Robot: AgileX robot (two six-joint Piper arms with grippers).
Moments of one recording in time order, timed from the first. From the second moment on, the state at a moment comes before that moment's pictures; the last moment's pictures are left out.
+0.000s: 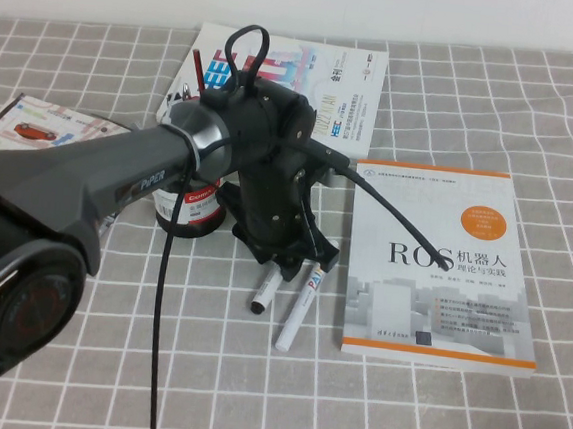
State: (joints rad) right arm 0.05 -0.02 0.03 0.12 0.41 0.03; left arm -0.63 2.20 -1.77 0.01 1.08 0.08
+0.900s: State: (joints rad) right arm 0.05 -0.02 0.03 0.12 0.41 0.03; left arm -0.64 1.77 -1.55 -0.05 0.85 0.13
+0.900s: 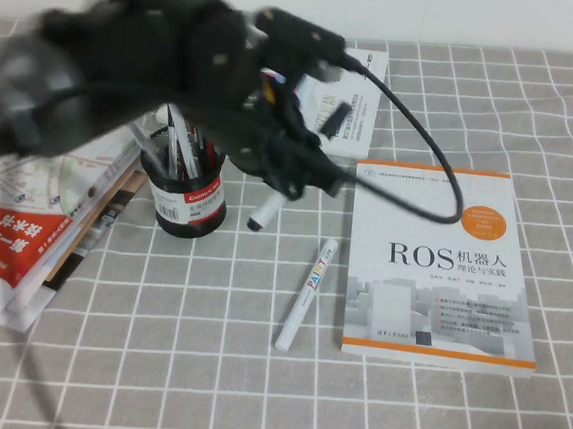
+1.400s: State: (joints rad) right arm 0.05 -0.02 0.03 0.12 0.41 0.03; left arm -0.57 1.32 -0.85 0.00 -0.20 0.05
